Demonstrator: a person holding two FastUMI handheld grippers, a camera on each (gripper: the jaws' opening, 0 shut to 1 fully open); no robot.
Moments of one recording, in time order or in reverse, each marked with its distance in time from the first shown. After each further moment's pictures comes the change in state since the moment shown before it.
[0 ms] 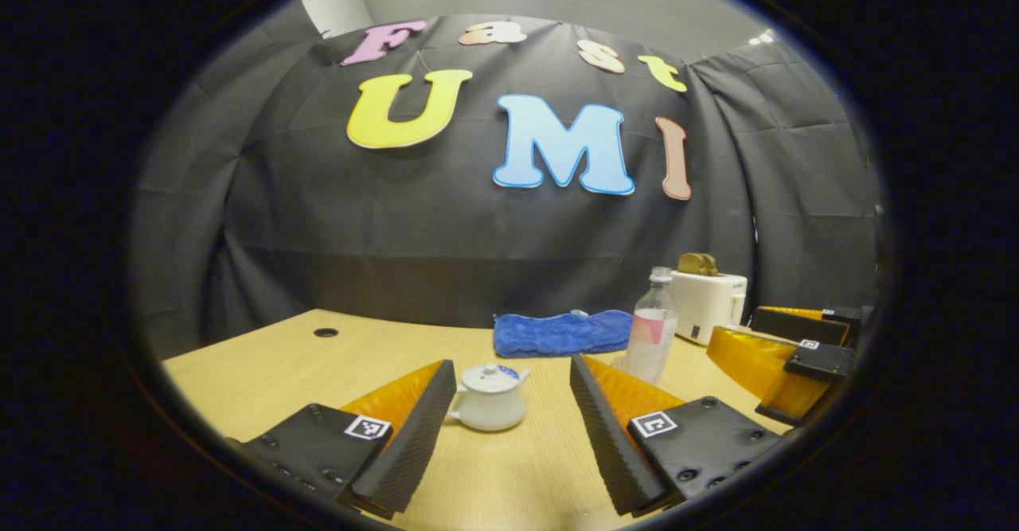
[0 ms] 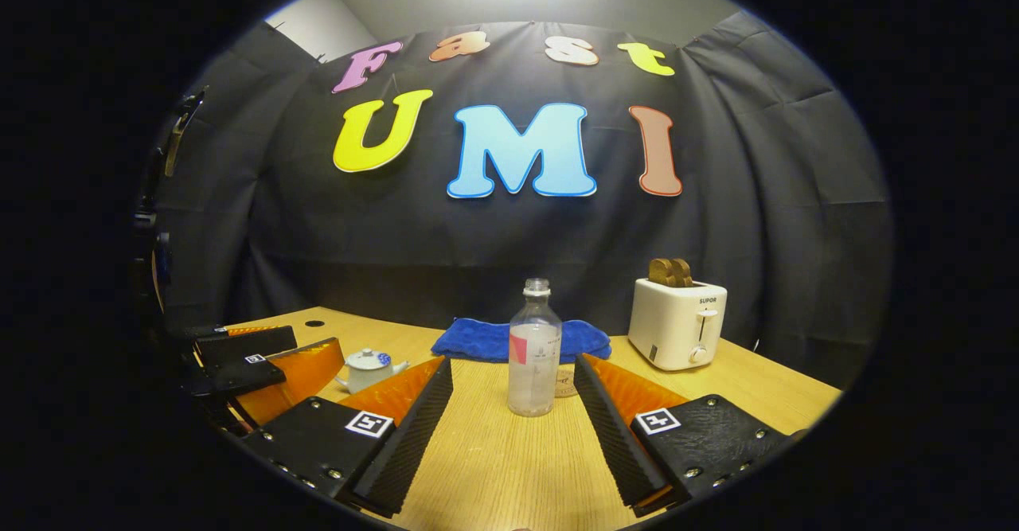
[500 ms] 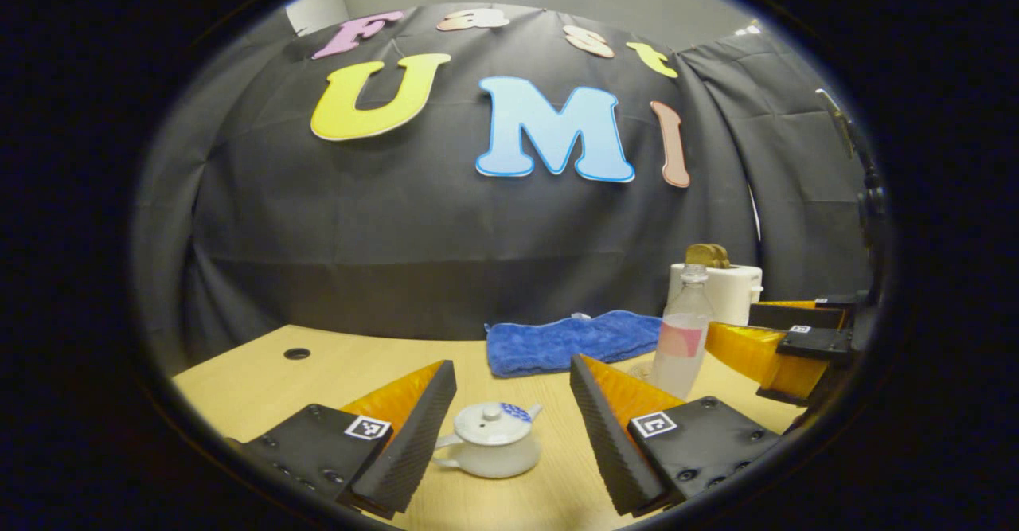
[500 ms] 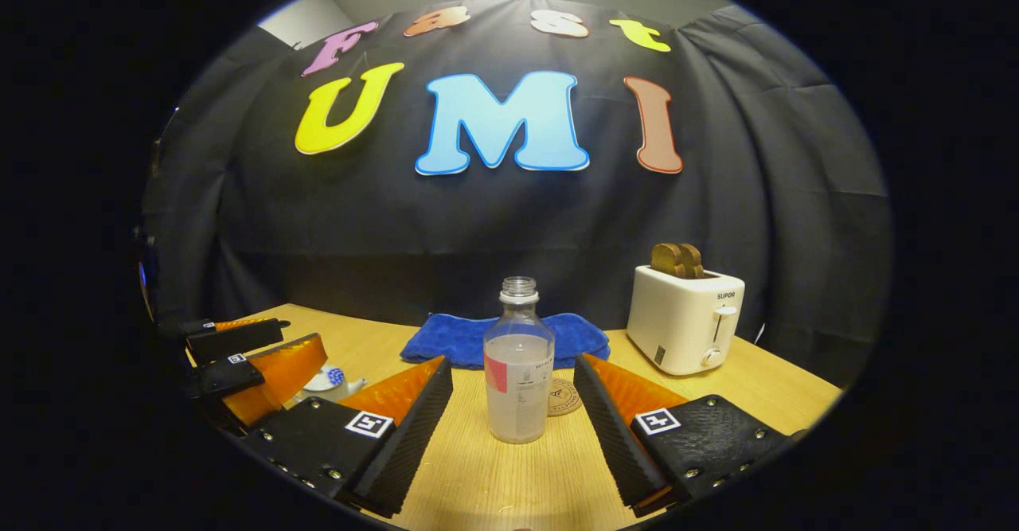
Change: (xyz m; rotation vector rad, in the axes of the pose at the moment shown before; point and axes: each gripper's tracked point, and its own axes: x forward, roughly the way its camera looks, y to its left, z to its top) left arm 0.077 0.004 -0.004 0.032 0.013 -0.066; right arm 0.078 -0.020 -0.017 0.048 0.097 -0.066
